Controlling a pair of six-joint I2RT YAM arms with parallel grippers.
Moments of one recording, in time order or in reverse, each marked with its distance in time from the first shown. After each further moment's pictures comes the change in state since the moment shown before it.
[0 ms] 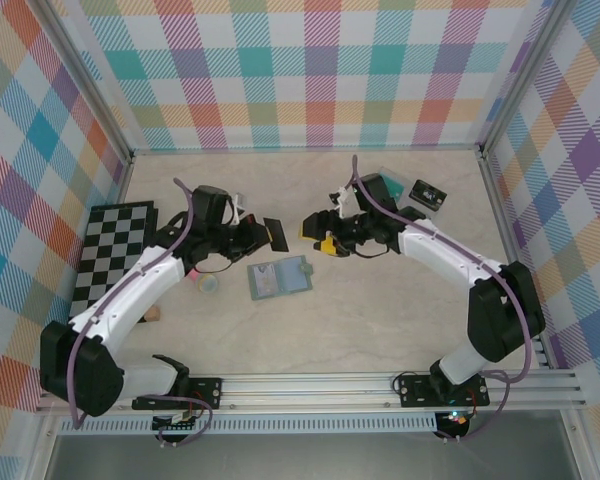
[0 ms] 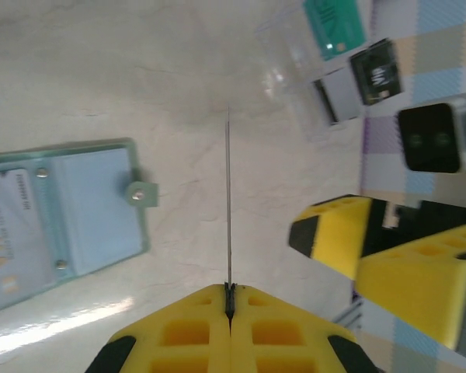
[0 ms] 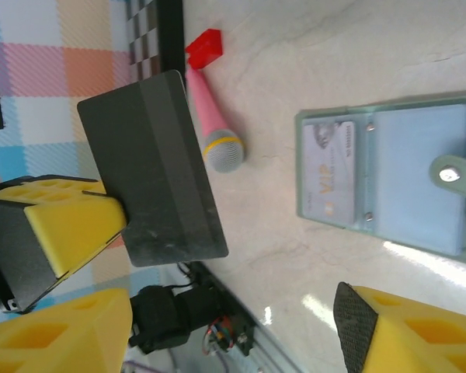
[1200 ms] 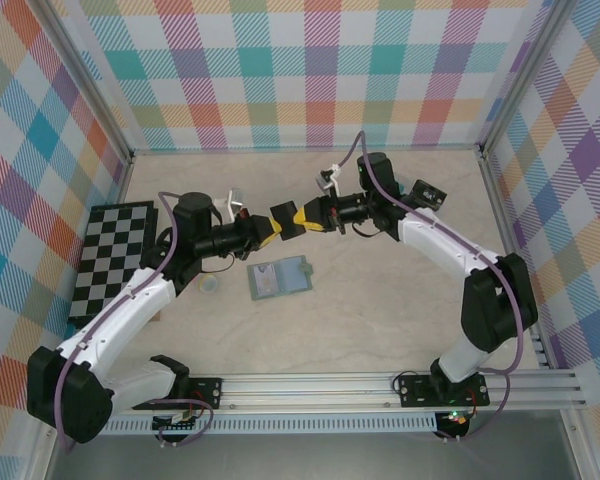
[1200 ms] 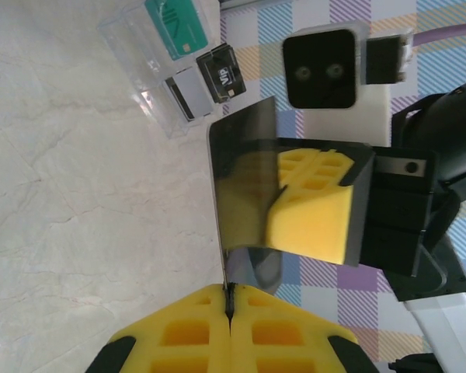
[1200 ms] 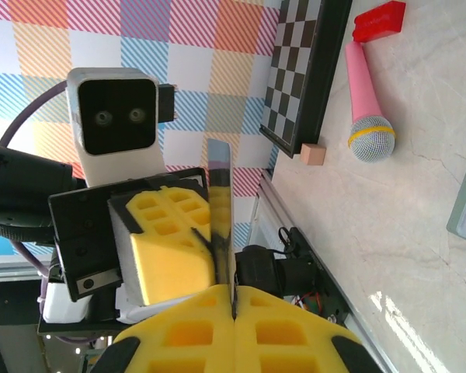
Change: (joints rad) left arm -0.002 -0.128 -0.140 0.351 0.187 -0.246; right arm -0.035 0.053 0.122 0.169 -0.315 0.062
